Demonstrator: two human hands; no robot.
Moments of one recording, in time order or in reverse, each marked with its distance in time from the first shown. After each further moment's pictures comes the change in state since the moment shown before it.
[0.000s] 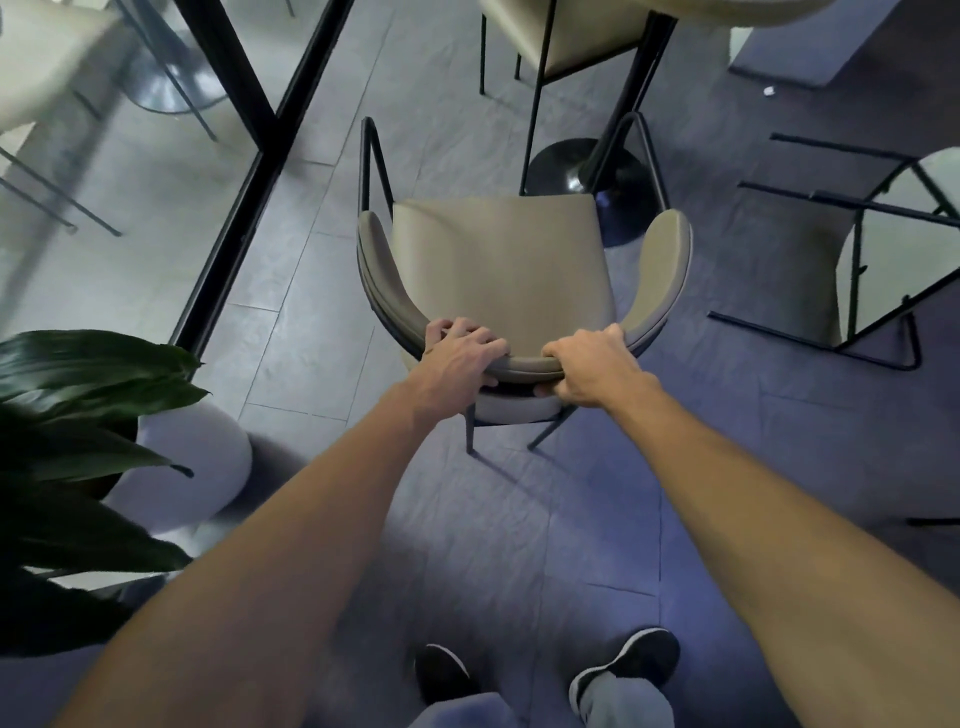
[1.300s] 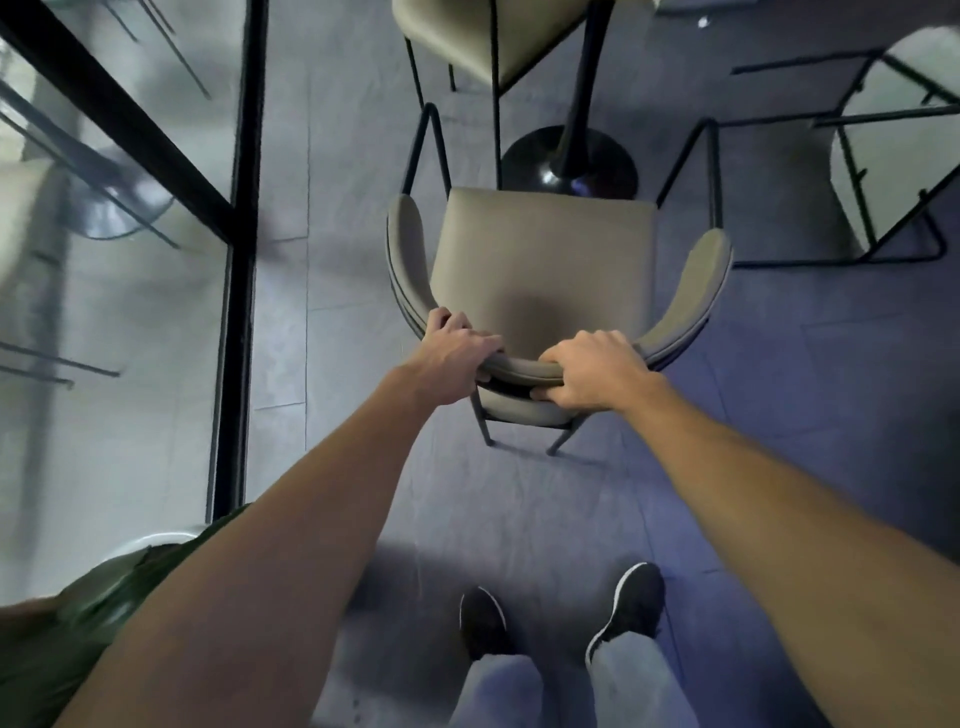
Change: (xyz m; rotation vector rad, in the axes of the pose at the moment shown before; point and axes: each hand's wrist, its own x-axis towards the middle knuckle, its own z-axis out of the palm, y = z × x) left_hand 0.079 -0.162 -0.070 0.244 -0.238 0.288; right_hand 0.101 -0.073 -0.048 0.223 0.124 0.123
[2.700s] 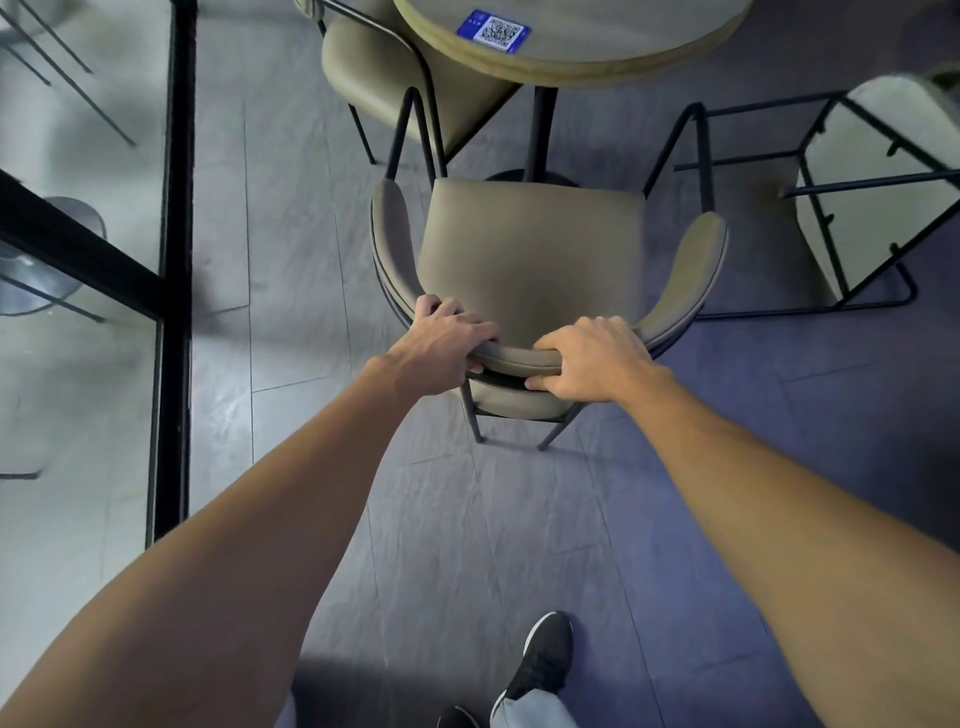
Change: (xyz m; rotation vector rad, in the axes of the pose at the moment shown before) left_hand 0.226 -0.078 -0.073 -0.063 0.052 0.120; right_hand 0.157 0.151 -0.078 0.022 0.057 0.099
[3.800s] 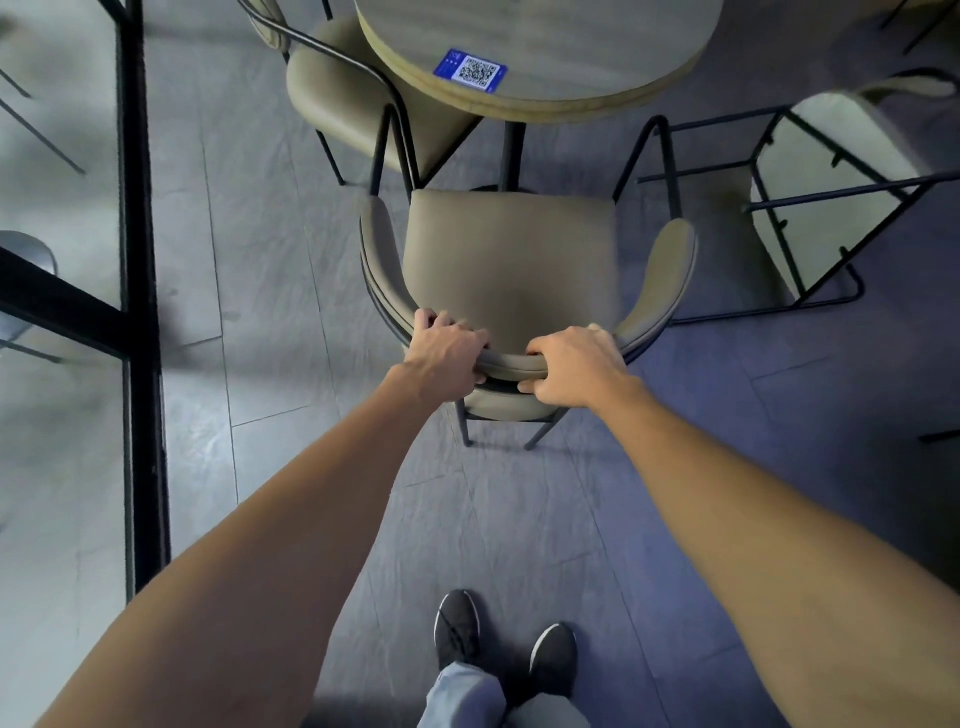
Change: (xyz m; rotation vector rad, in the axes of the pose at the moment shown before) left_hand 0.044 -0.018 -0.012 0.080 -0.102 -0.123; right_hand 0.038 -0.006 -0.004 0.062 0.005 0.181
